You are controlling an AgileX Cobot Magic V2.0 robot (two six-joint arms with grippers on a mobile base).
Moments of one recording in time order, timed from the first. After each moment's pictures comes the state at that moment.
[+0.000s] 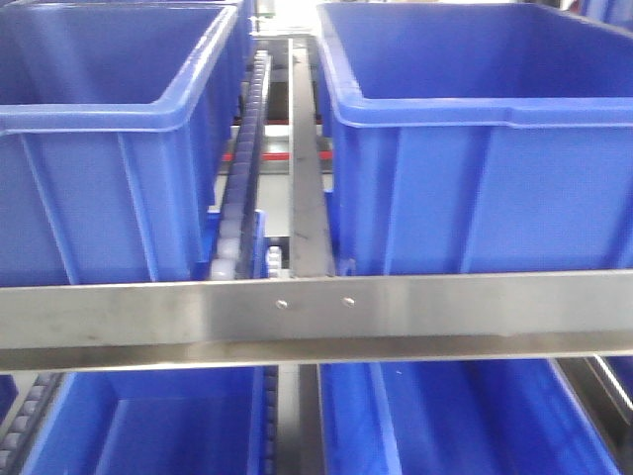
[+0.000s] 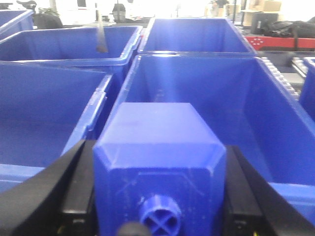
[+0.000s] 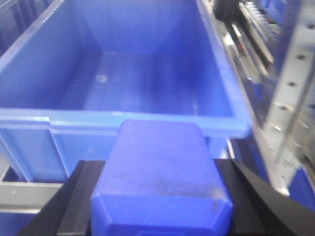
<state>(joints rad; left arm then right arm) 0.00 0.23 -0.50 0.29 0.39 -0.27 0.04 0.29 -0.35 0.01 0.29 0.02</state>
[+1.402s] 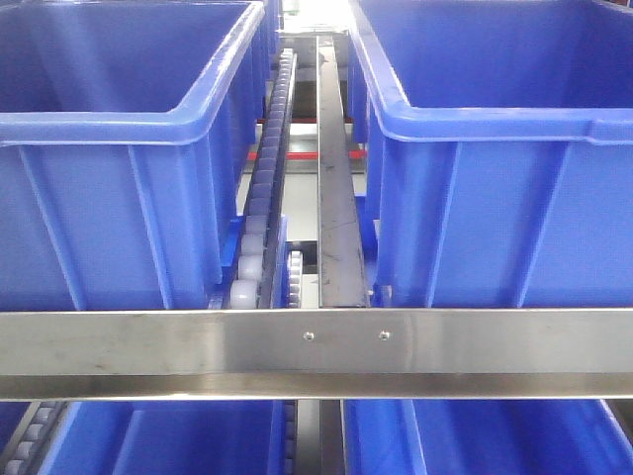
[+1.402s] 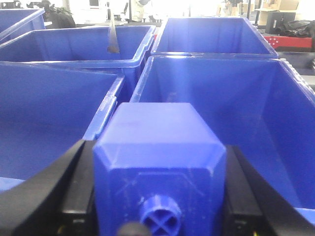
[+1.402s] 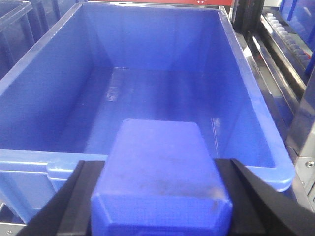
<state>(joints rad) 0.00 0.23 -0.50 0.29 0.39 -0.27 0.04 0.29 -0.35 0.01 0.26 0.02</state>
